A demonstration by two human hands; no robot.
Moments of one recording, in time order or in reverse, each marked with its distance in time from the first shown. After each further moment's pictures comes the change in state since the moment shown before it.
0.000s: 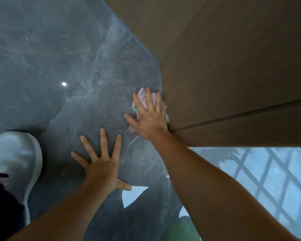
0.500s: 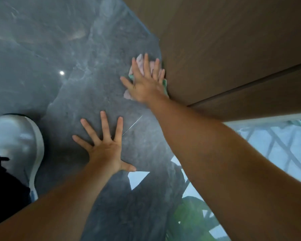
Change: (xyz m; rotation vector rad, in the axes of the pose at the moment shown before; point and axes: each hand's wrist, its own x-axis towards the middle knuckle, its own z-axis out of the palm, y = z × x) left_hand -0.004 0.005 -0.004 -0.007 -0.021 -0.001; right_hand 0.043 -0.012 -0.017 0.006 -0.041 0.079
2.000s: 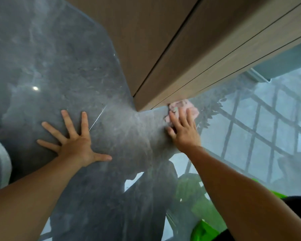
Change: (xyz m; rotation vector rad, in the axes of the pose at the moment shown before) left_hand -0.012 0.005 -0.018 0.089 -0.117 -0.066; right_hand -0.236 0.212 0.054 -0.029 -0.039 0.274
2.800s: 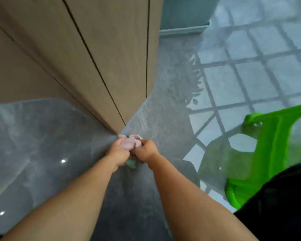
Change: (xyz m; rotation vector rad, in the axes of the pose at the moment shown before) left_hand -0.024 0.139 -0.005 -0.445 -0.123 0.357; right_hand -0.050 -0.123 -0.041 1.387 -0.180 0.668
